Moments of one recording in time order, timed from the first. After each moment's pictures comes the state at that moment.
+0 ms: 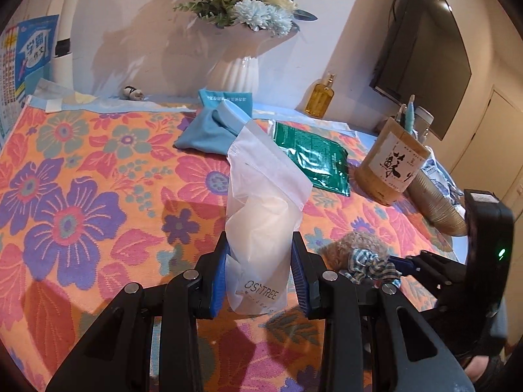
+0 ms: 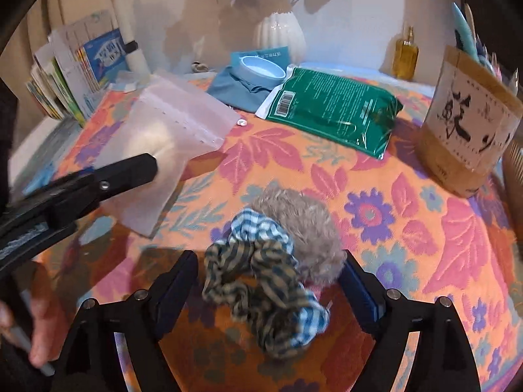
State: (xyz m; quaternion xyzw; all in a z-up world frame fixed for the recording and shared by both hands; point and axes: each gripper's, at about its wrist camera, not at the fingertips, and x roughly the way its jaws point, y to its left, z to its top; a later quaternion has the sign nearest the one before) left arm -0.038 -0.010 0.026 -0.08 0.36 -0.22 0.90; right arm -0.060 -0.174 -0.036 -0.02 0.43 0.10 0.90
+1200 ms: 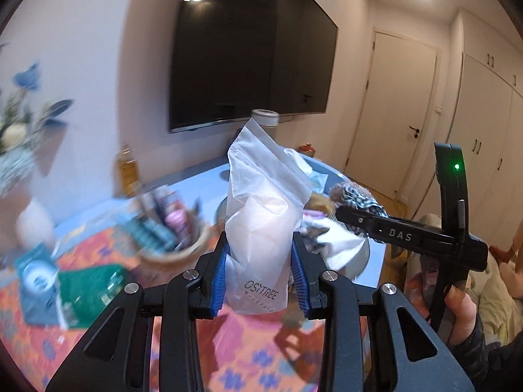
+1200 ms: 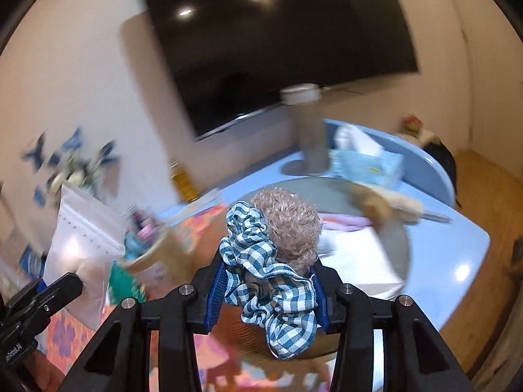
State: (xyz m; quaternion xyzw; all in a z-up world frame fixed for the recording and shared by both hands) left arm -0.050 -0.284 0.155 0.06 0.27 -0.44 0.85; right arm -0.154 -0.511 0.078 0.24 0.26 -0.15 0.92
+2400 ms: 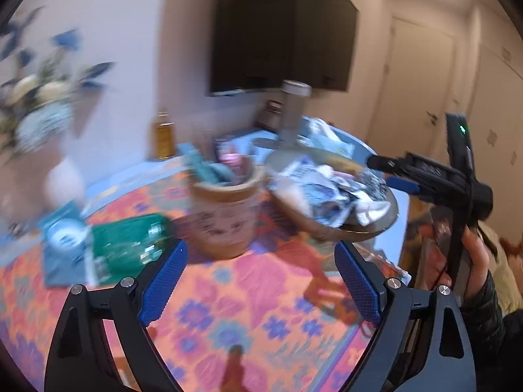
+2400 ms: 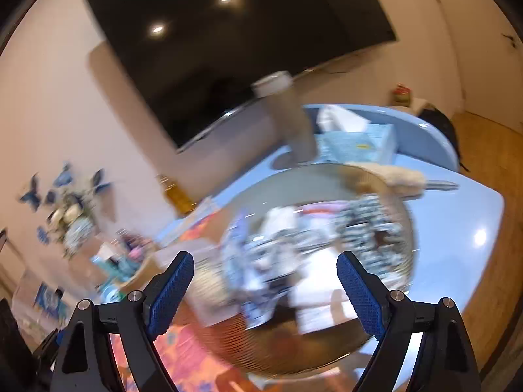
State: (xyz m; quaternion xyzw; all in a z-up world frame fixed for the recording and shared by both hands) left arm -0.061 -0.193 0.129 0.06 0.30 -0.38 0.87; right arm -0.153 -0.499 0.064 0.30 0.24 -0.11 0.92
